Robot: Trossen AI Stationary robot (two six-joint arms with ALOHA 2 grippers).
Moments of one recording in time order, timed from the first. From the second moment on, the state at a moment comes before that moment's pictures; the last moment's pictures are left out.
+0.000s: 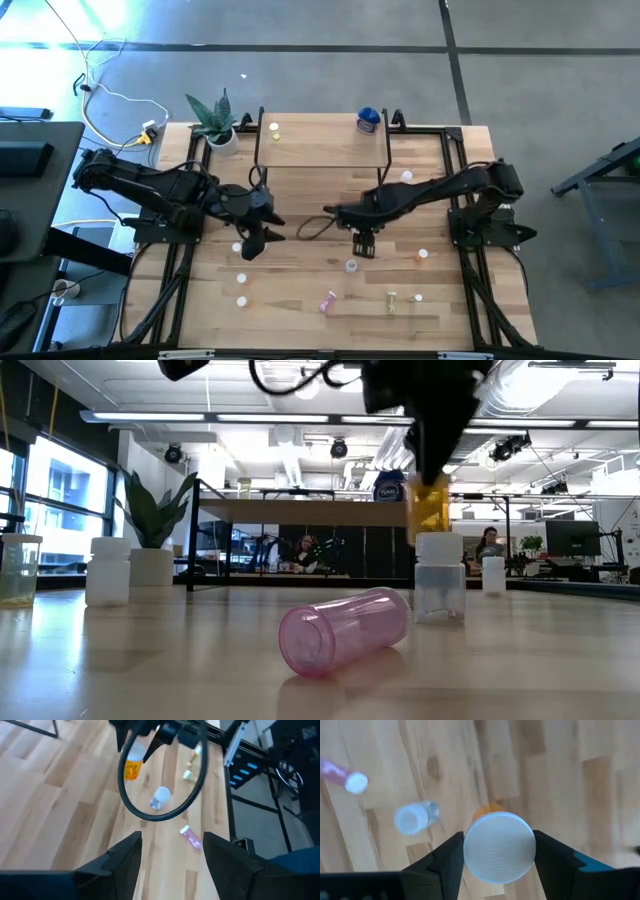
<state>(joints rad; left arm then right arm) -0.13 1.17 1.14 -0.64 -0.07 -0.50 0.13 1.74 1.47 -1.06 0.02 0.31</state>
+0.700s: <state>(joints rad) 0.11 1.06 1.14 -0.64 -0.09 -0.45 -0.25 1.74 1.83 -1.30 0.02 0.07</state>
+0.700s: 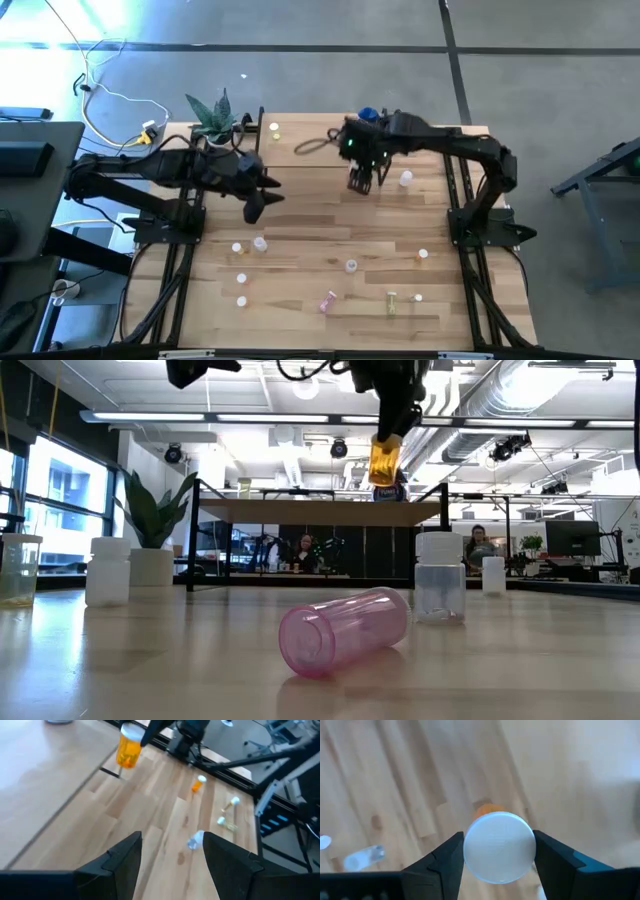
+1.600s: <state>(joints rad) 0.39 1.06 1.14 -0.64 -0.09 -0.39 -0.54 1.79 1.88 -1.41 -0.08 -0.11</state>
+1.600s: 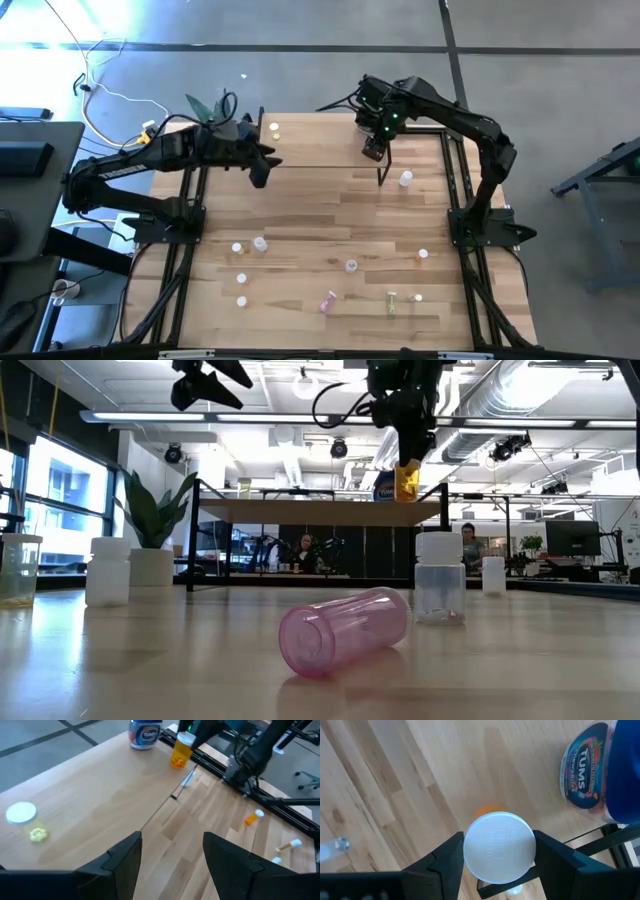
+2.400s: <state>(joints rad) 0.41 1.06 1.14 -0.64 -0.05 -0.39 -0.54 1.79 1.88 -1.42 -0.07 -0.23</state>
